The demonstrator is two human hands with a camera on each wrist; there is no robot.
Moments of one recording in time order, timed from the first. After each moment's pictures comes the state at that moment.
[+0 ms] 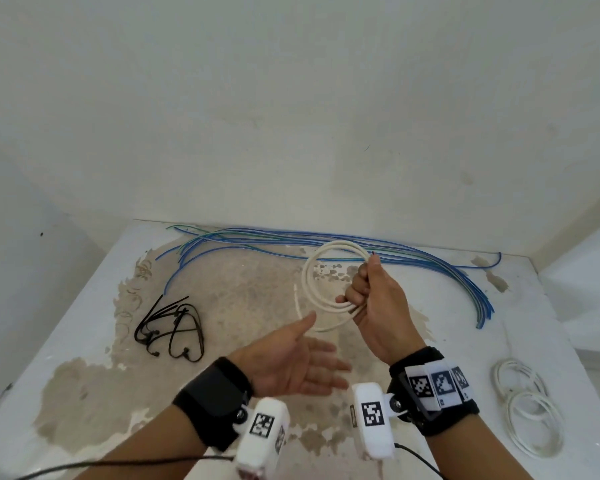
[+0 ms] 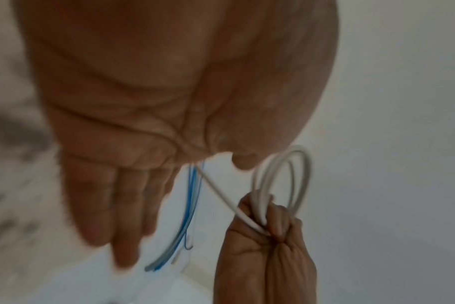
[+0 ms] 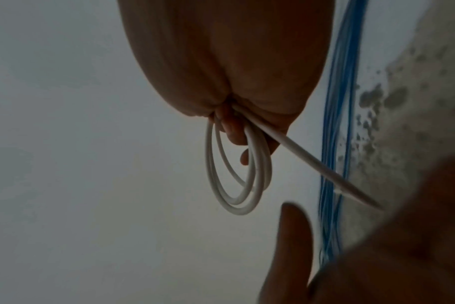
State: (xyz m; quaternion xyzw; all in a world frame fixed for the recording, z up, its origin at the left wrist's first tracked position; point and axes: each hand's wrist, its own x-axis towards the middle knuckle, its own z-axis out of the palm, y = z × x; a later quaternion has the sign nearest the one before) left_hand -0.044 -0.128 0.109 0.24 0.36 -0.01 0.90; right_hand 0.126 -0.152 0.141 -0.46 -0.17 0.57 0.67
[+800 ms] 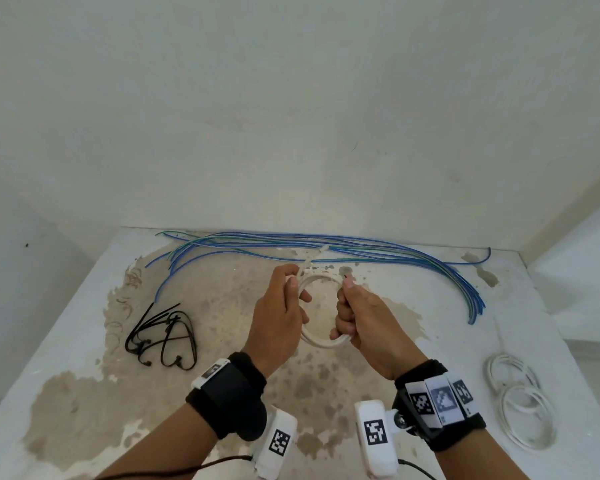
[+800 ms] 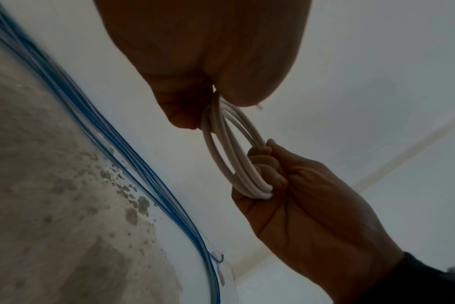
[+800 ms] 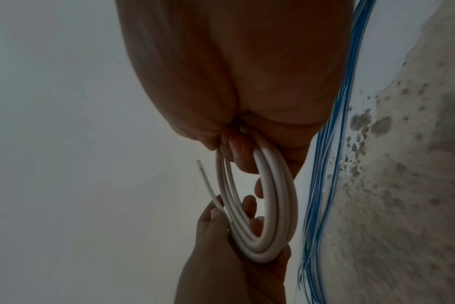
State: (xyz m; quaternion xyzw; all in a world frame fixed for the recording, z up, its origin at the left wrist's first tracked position) left_hand -0.017 -0.123 0.125 0.67 0.49 0.36 0.43; right_hand 0.134 -0.176 0.131 -0.53 -0.30 0.59 0.52
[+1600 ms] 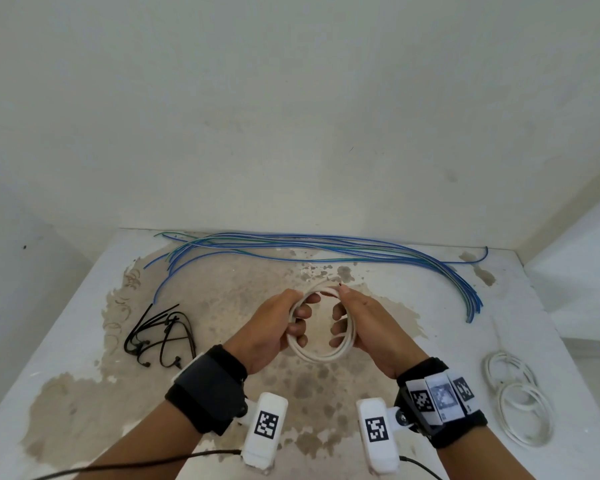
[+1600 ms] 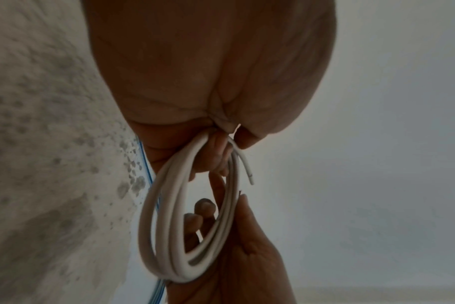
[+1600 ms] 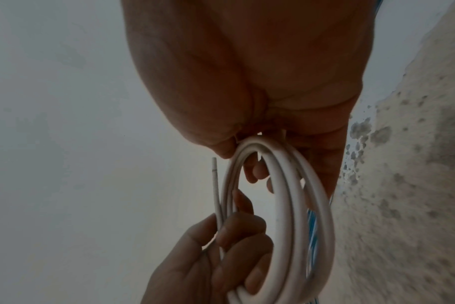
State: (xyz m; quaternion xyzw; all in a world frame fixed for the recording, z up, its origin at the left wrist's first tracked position) left_hand -0.025 -0.115 0.138 0.39 0.44 0.22 0.78; right_hand 0.137 -0.180 0.133 -0.61 -0.31 0.57 0.45
